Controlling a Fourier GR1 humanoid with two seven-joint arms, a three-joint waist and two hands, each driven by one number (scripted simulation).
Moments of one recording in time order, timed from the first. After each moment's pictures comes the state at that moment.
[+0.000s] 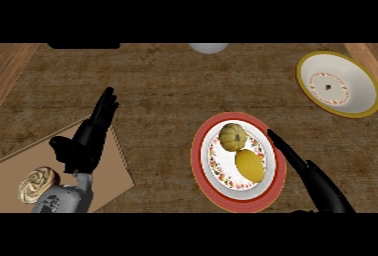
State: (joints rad) left arm -0.14 0.18 -0.15 -1.55 0.07 0.16 0.07; right arm 0.12 -0.37 0.31 -1.91 0.14 0.07 0.24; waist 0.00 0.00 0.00
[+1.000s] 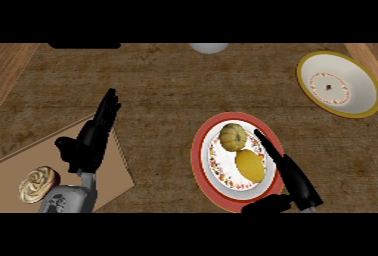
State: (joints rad) left arm -0.14 0.11 -0.09 -1.52 0.00 0.10 0.05; right arm 0.07 -0.19 0.26 -1.59 0.30 0.08 0.09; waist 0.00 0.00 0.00
